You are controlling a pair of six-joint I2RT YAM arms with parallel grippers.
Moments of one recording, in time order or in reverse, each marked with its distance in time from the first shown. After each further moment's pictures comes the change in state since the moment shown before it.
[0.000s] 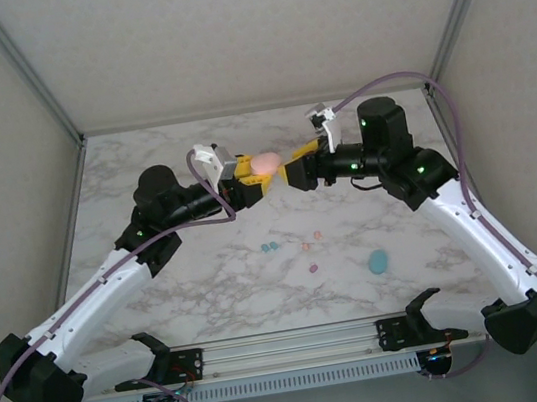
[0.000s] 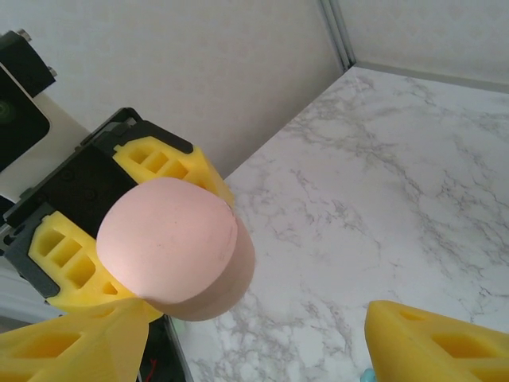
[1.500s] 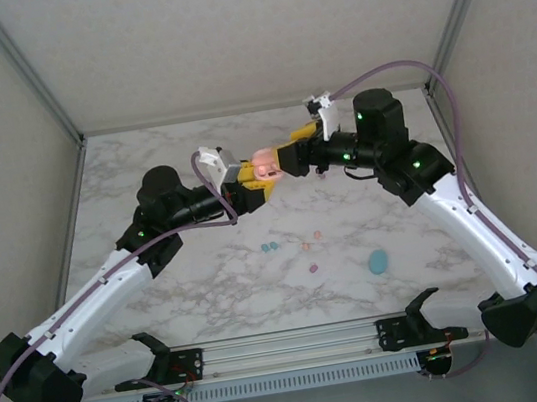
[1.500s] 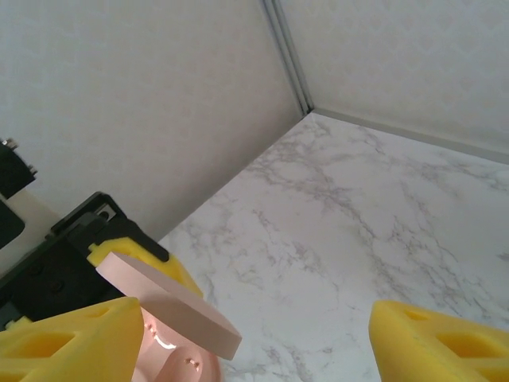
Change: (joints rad) left arm -0.014 0.000 0.000 -0.042 0.017 -0.009; right arm 0.032 0.045 0.071 0.052 0.166 0.003
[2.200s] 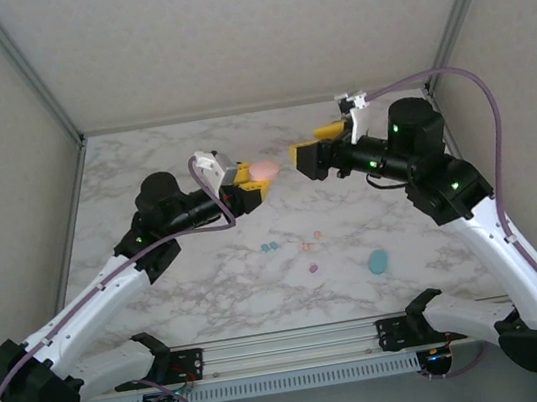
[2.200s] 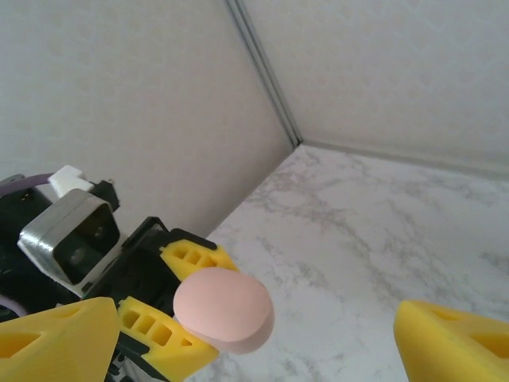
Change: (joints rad) left arm -0.002 -0.040 -0.043 -0.004 -0.094 0.018; right arm -0.004 -0.151 -0.005 -0.068 0.076 0.115
